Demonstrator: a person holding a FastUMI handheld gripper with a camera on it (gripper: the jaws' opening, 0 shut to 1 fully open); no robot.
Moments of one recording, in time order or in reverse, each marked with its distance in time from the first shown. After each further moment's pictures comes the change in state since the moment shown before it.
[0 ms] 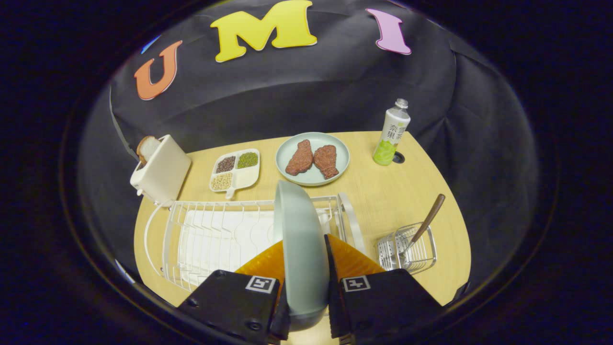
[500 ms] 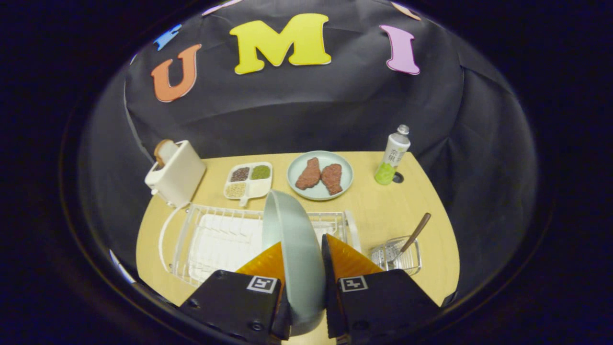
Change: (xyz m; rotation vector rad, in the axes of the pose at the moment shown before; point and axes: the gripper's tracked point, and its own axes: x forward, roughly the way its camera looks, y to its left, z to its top) arm -0.061 0.010 -0.002 -0.026 -0.086 0.148
